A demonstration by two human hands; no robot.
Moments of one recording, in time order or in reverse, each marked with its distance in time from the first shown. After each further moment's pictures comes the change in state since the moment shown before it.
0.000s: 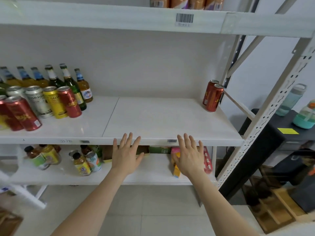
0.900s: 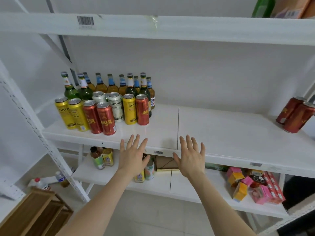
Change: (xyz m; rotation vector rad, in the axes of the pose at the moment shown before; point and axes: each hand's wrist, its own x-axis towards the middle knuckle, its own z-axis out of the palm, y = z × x) left_hand -0.014 -0.310 -0.008 0.026 0.025 -0.131; right_hand 0.080 -0.322 0.029 0.030 0.001 -0.121
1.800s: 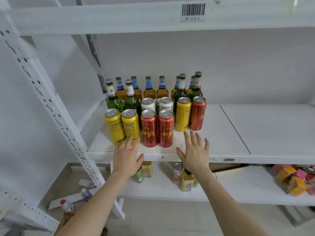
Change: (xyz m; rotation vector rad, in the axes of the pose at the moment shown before) left_hand 0.051 -0.326 0.020 -0.087 0.040 0.024; right_hand 0.093 -0.284 0.043 0.019 0.055 0.127
